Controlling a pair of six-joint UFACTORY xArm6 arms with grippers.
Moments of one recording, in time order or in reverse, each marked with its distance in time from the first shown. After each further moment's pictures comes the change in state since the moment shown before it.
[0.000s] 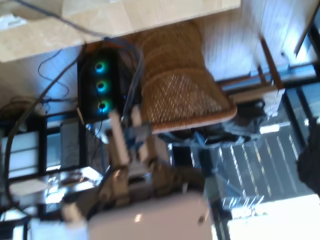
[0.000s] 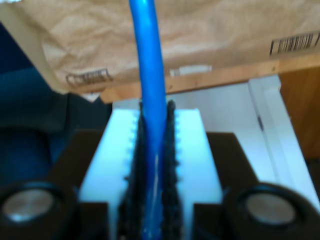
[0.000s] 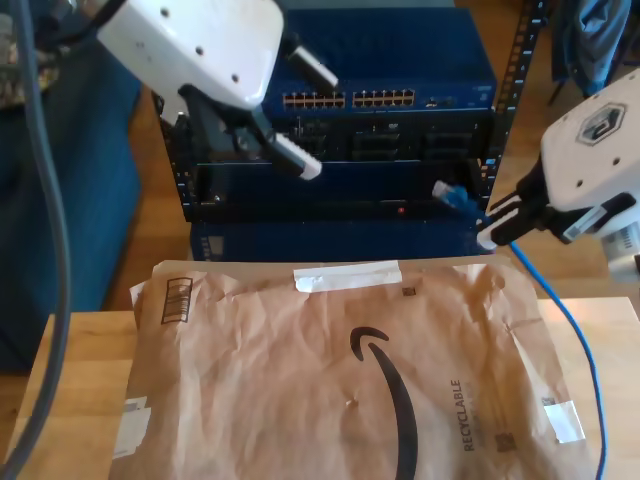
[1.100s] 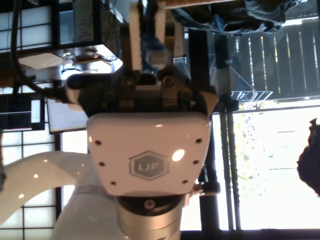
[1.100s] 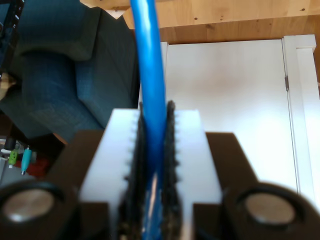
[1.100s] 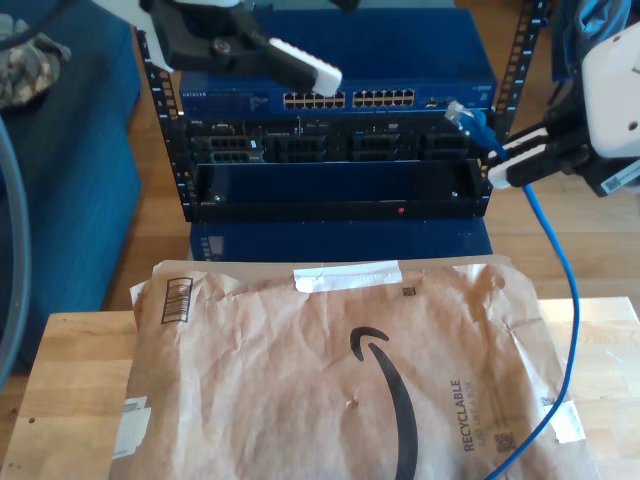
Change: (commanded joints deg) left arm 8.8 2.9 -3.0 -16.3 9.8 -5.2; right arm -1.2 -5.9 -4.6 5.6 1.2 0.0
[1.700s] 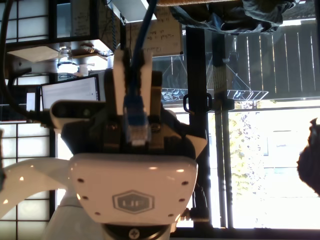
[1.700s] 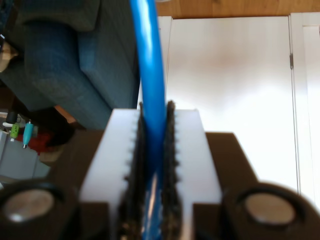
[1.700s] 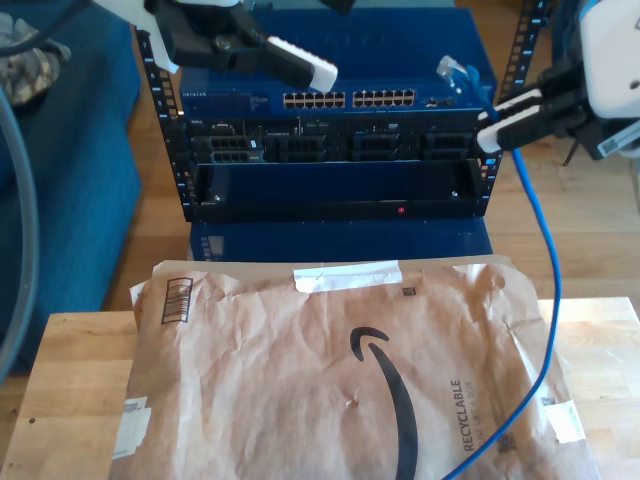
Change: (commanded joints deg) left arm -0.6 2.2 -0.3 -0.2 -0.7 0.3; right arm 0.3 1.9 -3.1 3.8 -0.1 0.1
